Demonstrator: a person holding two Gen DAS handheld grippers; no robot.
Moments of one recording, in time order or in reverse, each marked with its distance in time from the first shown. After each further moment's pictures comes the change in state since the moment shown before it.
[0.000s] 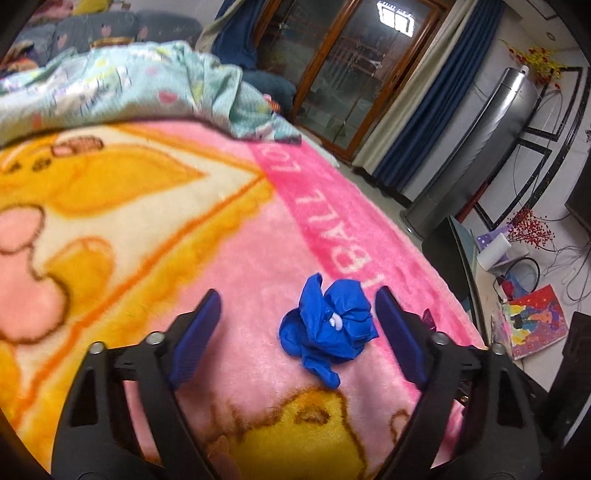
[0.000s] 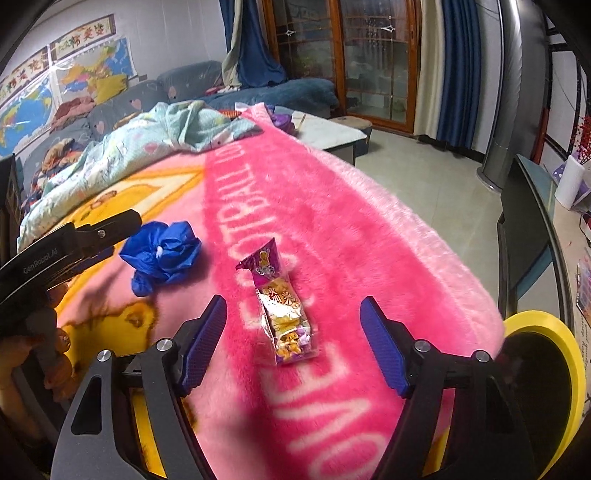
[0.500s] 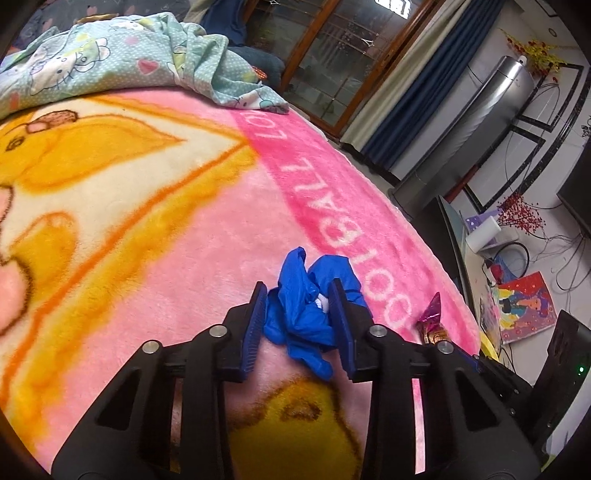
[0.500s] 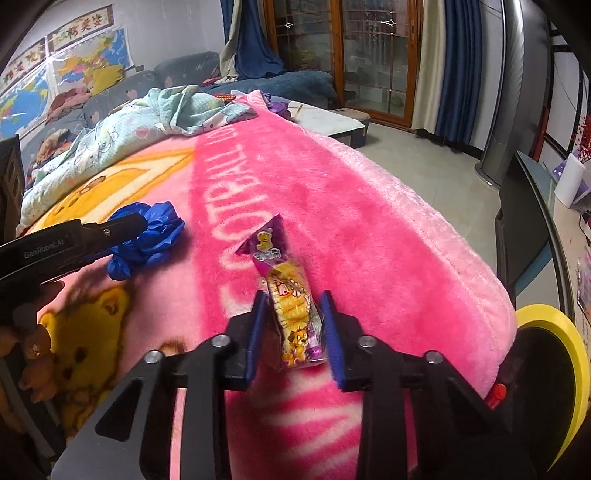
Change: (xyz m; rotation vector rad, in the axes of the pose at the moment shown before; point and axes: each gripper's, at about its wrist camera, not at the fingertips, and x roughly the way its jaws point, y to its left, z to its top) left arm 0.016 -0.005 -0.007 0.003 0.086 -0.057; right arm 0.012 -0.004 -0.013 -0.005 0.014 -0.017
